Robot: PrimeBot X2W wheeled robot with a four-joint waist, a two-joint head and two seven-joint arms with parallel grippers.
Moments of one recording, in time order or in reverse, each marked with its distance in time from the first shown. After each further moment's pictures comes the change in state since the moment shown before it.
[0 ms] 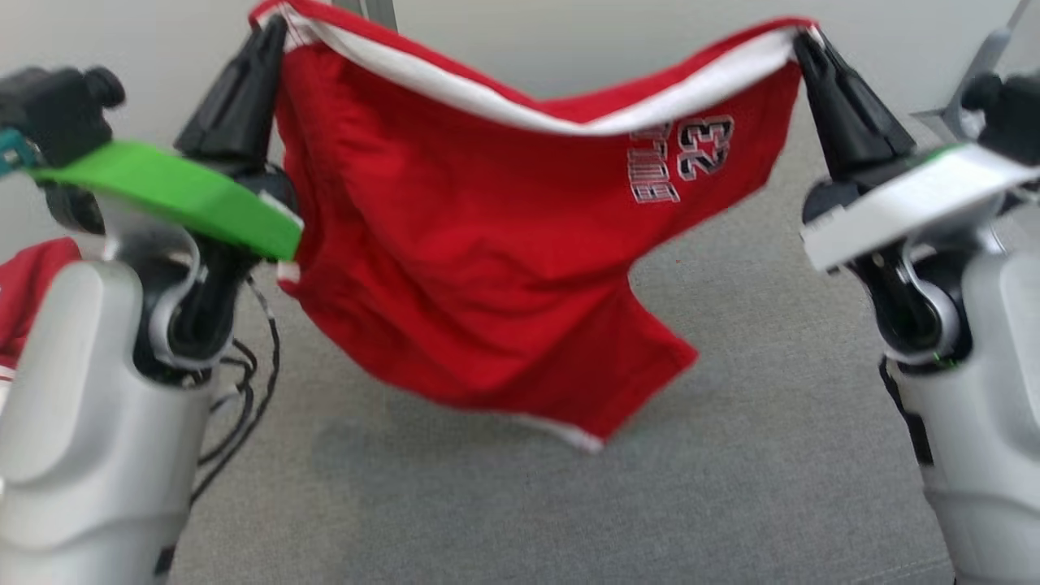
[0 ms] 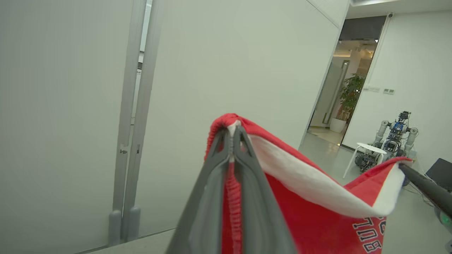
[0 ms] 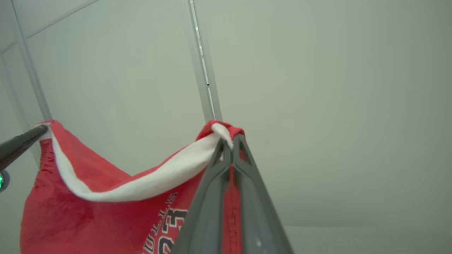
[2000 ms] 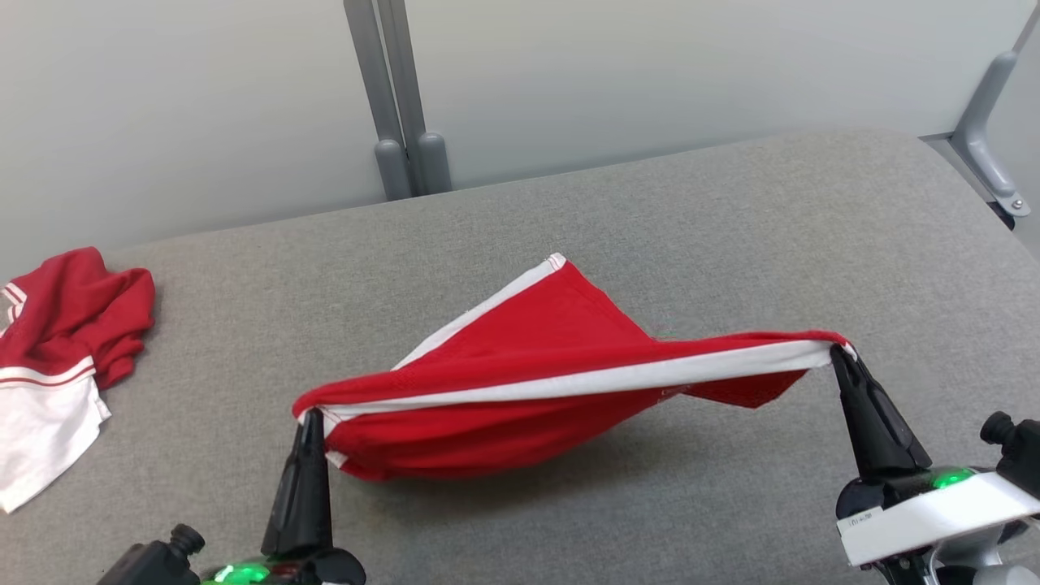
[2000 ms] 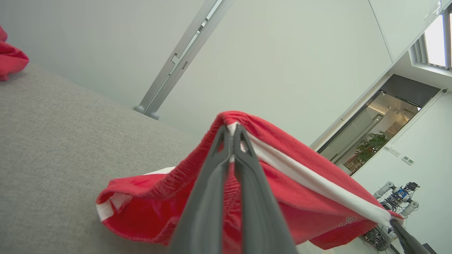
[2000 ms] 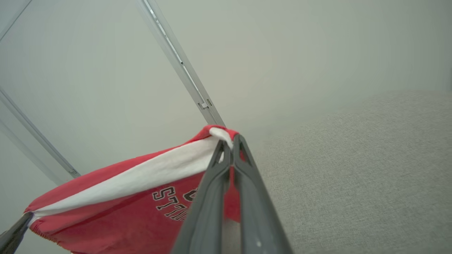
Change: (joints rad) left arm 0.807 -0.190 0.070 -0.183 -0.001 -0.045 -0.379; right arm 0.649 0.044 -0.071 -0.152 0.110 0.001 -0.225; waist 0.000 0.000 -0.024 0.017
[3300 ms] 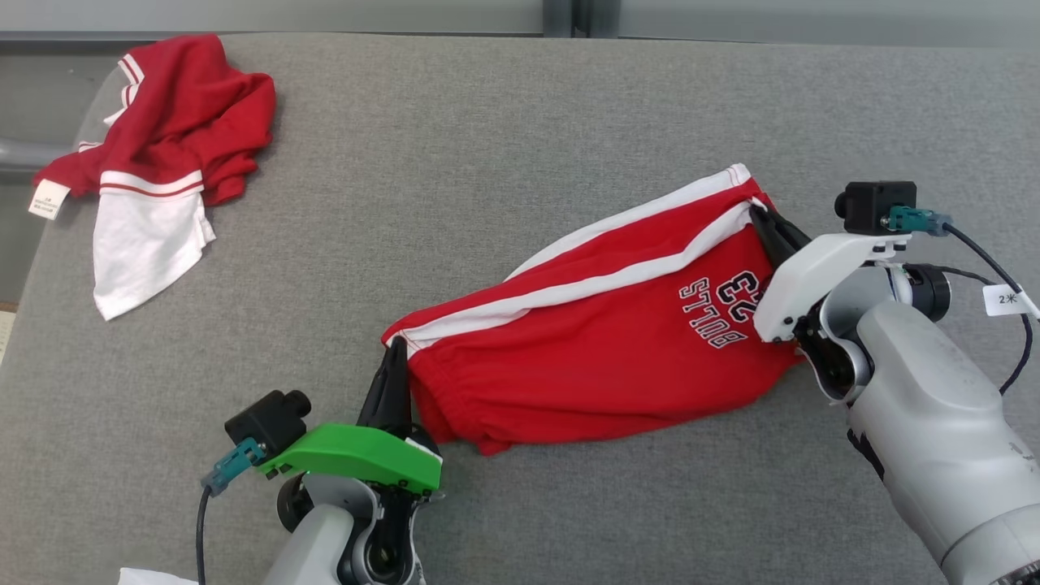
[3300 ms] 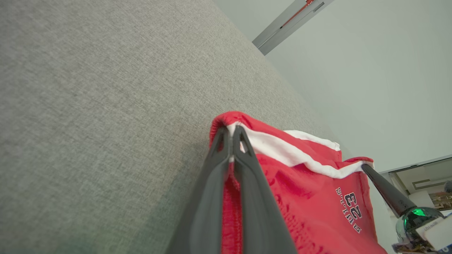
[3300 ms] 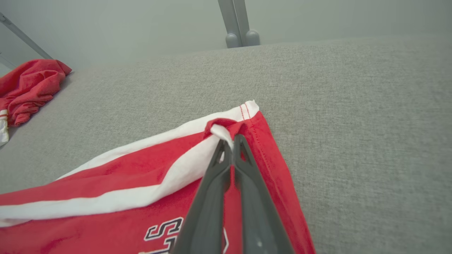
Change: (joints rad) left arm -0.437 -0.035 -0.215 0.558 -0.212 0.099 -0.019; right arm -0.828 -0.060 0.330 1.018 -0.030 -0.001 -0.001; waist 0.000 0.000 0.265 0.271
